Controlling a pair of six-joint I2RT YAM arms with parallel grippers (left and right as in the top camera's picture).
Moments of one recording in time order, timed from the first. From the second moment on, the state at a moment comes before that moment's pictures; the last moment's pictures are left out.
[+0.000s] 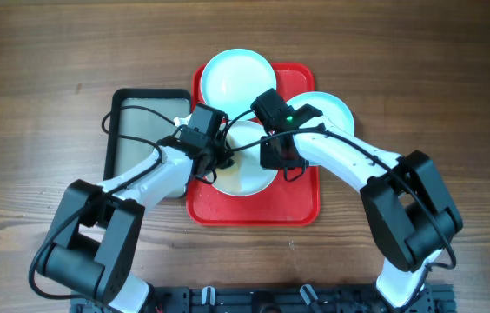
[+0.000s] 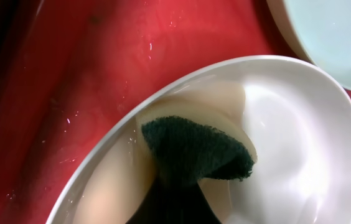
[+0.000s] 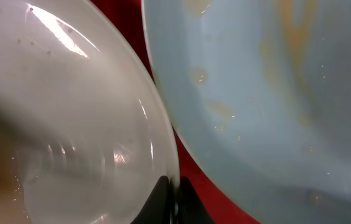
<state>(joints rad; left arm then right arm) -0.44 1.74 0.87 -0.28 0.07 -0.95 0.60 1.93 1.25 -0.77 -0.01 0.61</state>
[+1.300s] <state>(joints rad) -0.45 1.70 0.90 -0.44 0.02 -0.75 0.60 1.93 1.25 -0.77 -0.02 0.61</state>
